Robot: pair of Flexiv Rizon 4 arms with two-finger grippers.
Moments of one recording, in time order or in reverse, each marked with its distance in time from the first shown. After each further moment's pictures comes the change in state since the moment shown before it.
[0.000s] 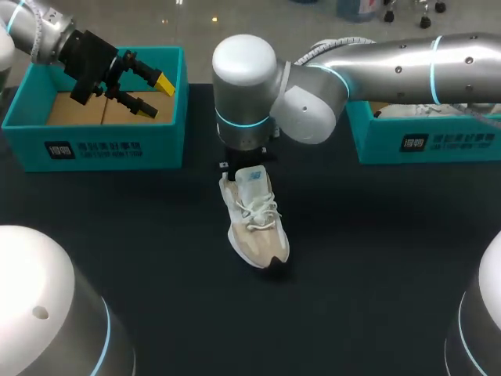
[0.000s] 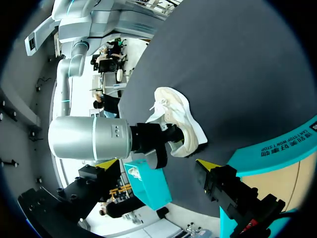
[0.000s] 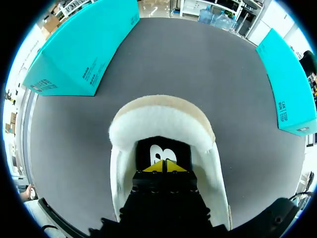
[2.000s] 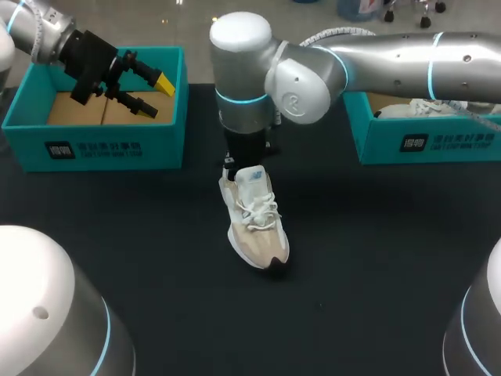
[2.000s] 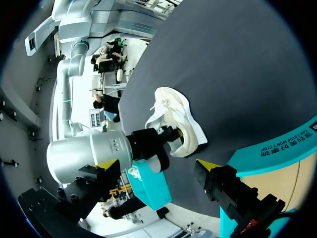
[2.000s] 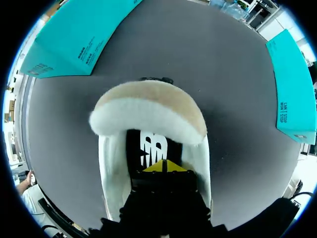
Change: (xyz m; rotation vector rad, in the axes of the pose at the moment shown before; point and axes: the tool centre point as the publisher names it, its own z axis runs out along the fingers) left arm 0.000 0.000 0.000 0.000 0.000 0.000; right arm -0.013 -0.016 -0.017 0.213 -0.013 -0.091
